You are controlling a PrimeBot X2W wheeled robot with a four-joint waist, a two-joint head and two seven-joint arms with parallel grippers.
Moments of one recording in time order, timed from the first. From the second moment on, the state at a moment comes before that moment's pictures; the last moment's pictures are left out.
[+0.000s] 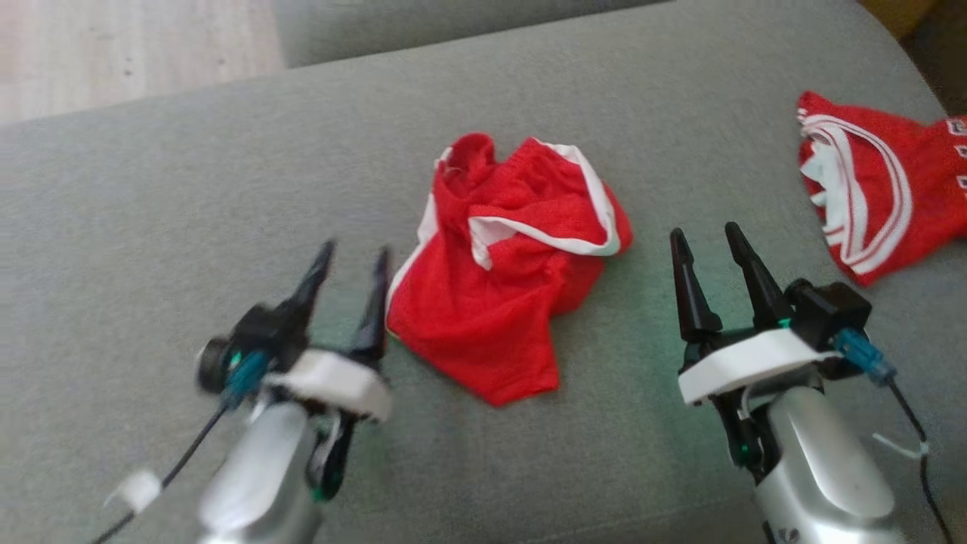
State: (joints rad) left arm -0.41 0.10 -0.44 0.57 -0.42 -0.02 -0.25; right arm -0.30 -0.05 0.18 0.48 0.27 0.12 -0.25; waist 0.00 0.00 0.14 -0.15
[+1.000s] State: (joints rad) left arm 0.03 0.05 -0.05 0.35 -0.23 -0.04 -0.25; right arm -0.19 -0.05 0.18 0.52 0.29 0.12 -0.25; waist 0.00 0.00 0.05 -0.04
